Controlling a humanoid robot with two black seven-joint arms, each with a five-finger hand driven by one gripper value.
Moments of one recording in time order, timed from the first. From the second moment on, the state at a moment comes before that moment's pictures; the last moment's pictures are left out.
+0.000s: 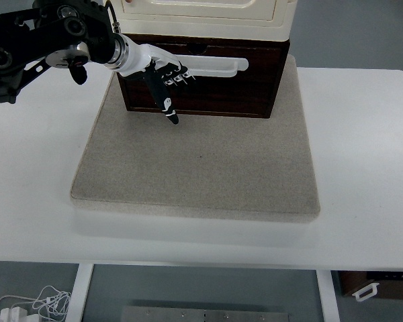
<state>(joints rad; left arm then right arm) -1.43 0.43 -0.18 -1.02 0.62 -0.46 0.49 -0.02 0.00 -0.01 0.18 -0.04 -0.05 0.03</state>
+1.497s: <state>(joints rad) -1.42 0.43 -0.43 -1.16 0.58 -0.54 0.33 -0.02 0.00 -0.01 0.18 -0.04 -0.05 0.03</state>
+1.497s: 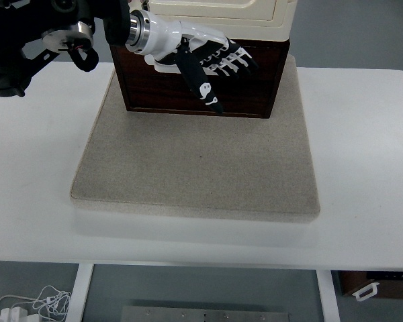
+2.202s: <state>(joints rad) -1.42 0.45 -0.93 -1.00 0.31 -0.53 0.14 -0.02 0.00 -0.01 0.18 -0.04 -0.05 0.03</state>
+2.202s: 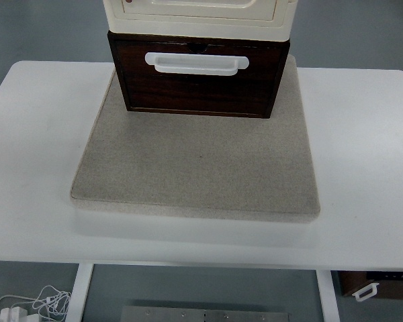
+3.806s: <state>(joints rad) -1.24 0.38 -1.18 -0.22 -0.01 -0.20 0.04 -0.02 0.00 -0.01 0.18 -0.04 -0.05 0.03</state>
